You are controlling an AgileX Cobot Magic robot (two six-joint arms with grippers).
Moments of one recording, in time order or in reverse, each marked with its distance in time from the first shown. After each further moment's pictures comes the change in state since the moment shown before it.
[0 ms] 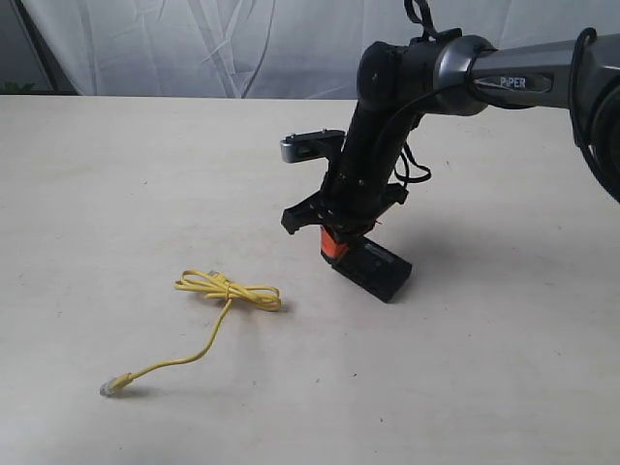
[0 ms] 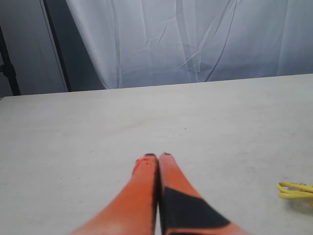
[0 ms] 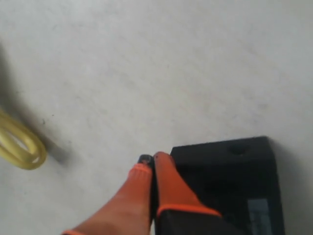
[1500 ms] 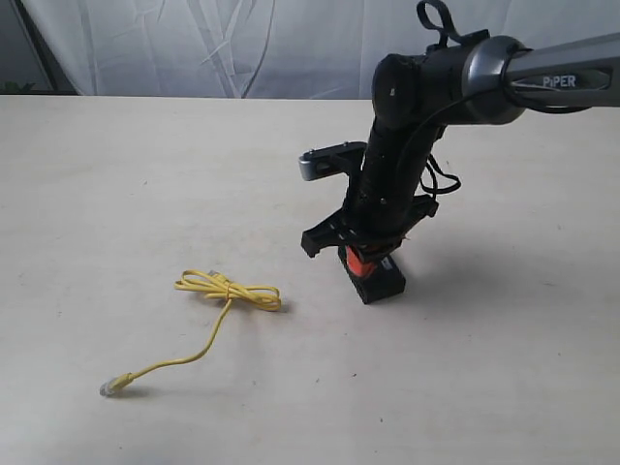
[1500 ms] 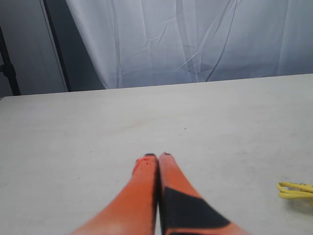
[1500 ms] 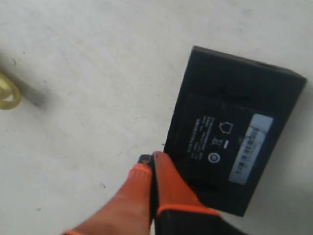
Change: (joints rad) left arm 0.000 0.000 0.000 0.000 0.000 0.000; right arm 0.024 -0.141 0.203 -0.096 -0.048 0.098
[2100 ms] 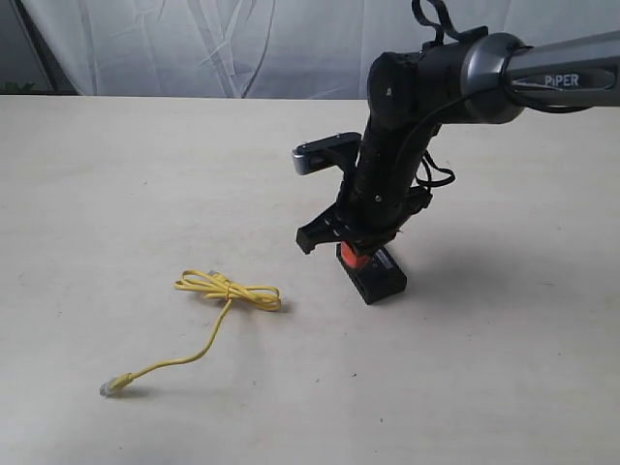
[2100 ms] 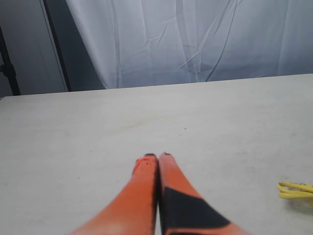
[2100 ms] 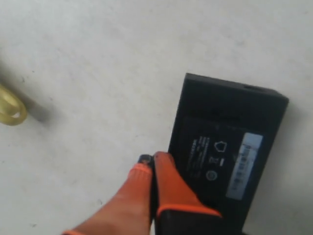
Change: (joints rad) left arm 0.000 0.000 0.000 0.000 0.000 0.000; right arm 0.015 -0.015 0.006 -0.028 -0.059 -0.004
